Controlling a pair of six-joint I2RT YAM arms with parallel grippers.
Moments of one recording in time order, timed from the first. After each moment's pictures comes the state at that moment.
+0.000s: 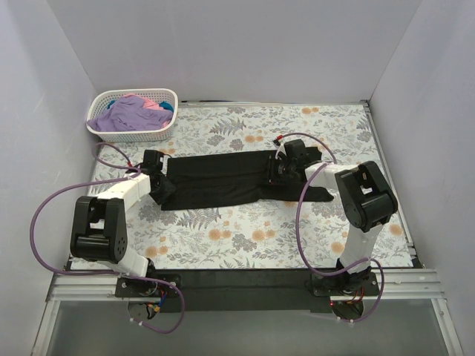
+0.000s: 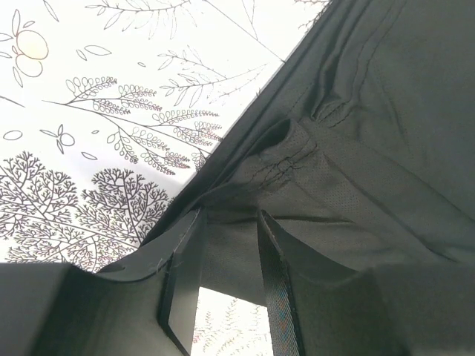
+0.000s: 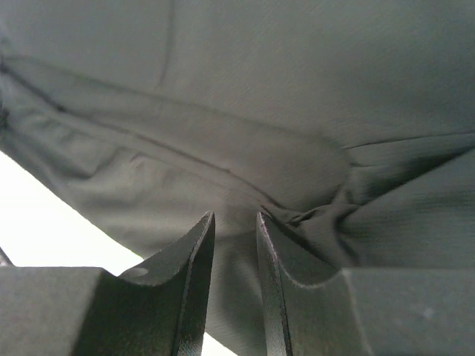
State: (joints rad) left arm -0.10 1.53 0.83 -0.45 -0.13 -0.80; right arm 0.43 1.85 0.98 0.07 -0.45 0.47
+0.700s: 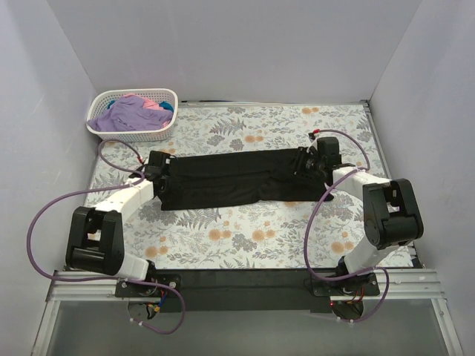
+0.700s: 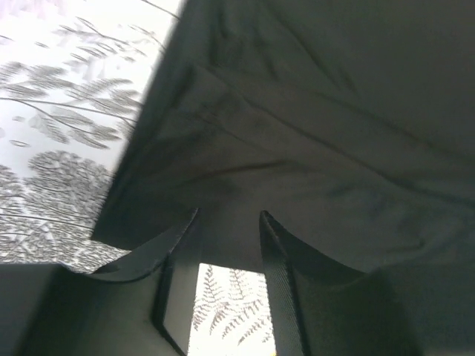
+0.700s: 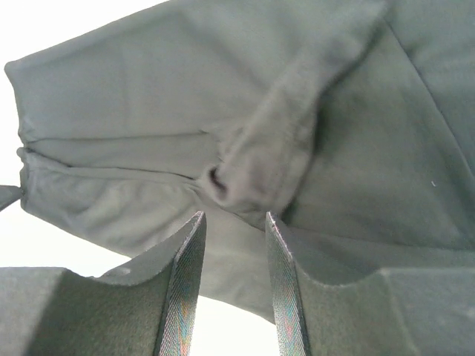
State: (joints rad) left arm -0.17 1.44 0.80 -0.41 -0.11 -0.71; right arm 0.22 1.63 0.86 0.04 -0.41 0.51
